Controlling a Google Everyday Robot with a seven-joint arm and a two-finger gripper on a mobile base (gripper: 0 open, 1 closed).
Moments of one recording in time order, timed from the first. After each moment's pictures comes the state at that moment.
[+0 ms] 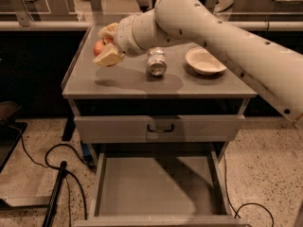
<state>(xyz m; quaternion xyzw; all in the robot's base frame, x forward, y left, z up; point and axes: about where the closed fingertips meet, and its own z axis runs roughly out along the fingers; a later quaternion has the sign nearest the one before) 0.666 0.133 0.929 -0.65 0.55 0.13 0.51</state>
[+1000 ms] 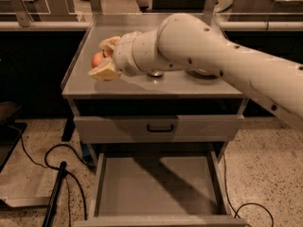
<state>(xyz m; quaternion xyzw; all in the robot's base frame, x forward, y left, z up) 0.609 0.130 0.928 -0.60 0.59 0.13 0.53</state>
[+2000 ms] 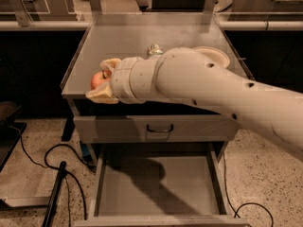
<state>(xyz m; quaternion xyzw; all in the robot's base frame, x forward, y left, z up) 0.542 0.122 0.908 -0.56 0.62 0.12 0.53</state>
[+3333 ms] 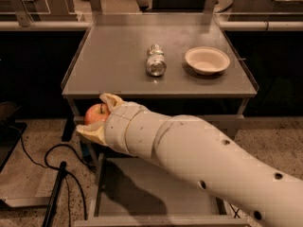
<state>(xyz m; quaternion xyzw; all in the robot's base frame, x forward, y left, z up) 0.453 0.120 0.882 -0.47 0.67 0.14 0.56</state>
